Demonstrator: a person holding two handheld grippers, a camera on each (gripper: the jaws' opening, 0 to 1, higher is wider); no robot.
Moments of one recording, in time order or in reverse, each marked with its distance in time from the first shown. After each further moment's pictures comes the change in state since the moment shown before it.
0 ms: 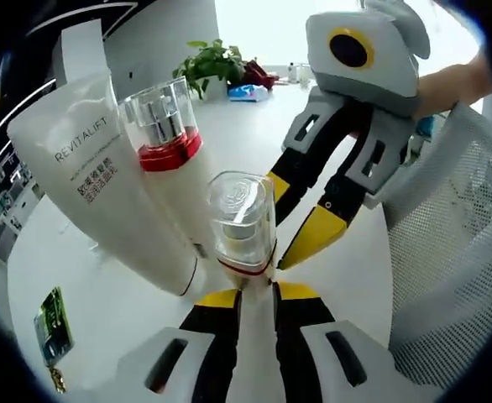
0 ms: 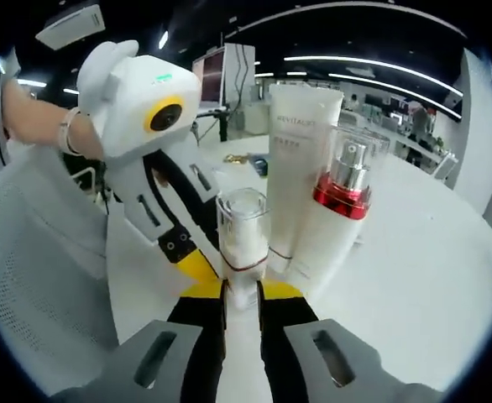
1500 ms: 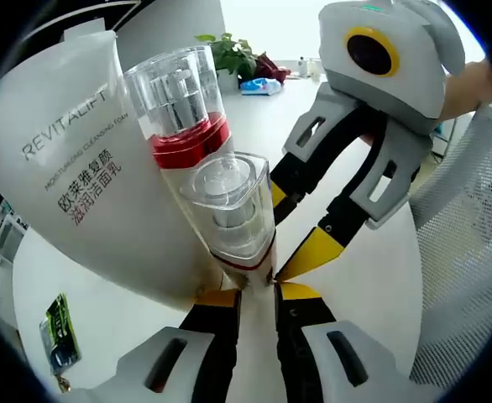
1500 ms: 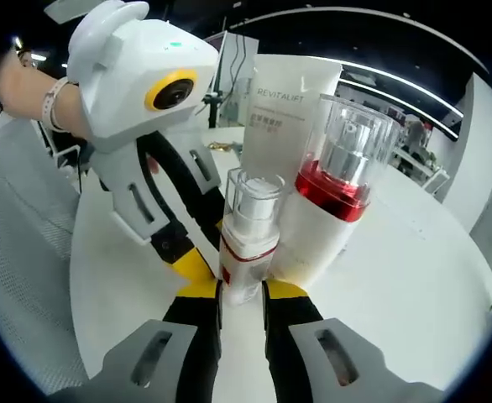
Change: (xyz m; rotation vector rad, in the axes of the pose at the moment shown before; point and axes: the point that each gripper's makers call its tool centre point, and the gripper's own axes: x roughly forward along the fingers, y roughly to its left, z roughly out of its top) left arm 0.020 0.023 0.001 0.008 0.025 0.046; right arm 0.022 -0.027 -0.006 -0.095 0.046 -0.059
